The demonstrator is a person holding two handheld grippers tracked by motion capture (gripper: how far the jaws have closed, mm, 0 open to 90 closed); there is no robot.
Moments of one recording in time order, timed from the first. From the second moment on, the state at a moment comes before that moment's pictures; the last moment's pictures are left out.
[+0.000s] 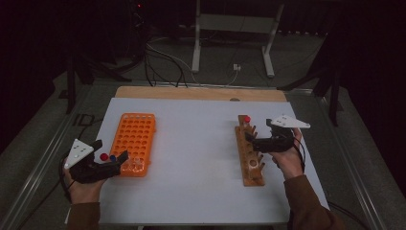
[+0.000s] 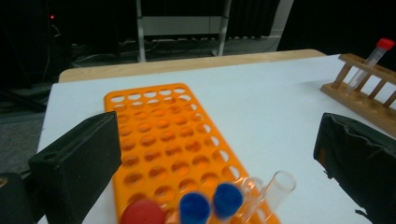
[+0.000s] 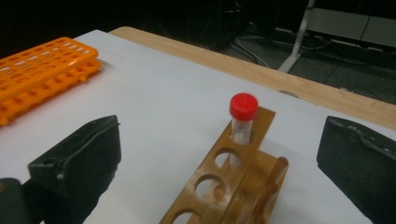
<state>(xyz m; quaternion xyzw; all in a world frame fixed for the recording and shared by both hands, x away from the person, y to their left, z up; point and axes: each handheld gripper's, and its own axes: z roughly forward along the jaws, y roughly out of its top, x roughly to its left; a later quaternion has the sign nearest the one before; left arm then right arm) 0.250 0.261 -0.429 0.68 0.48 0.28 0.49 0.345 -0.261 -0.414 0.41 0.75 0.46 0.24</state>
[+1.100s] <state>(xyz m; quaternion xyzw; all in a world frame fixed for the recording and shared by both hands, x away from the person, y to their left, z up) 0.274 0.198 -0.416 0.70 0.44 0.25 0.50 0.404 -0.238 -0.446 0.44 0.77 0.39 0.23</state>
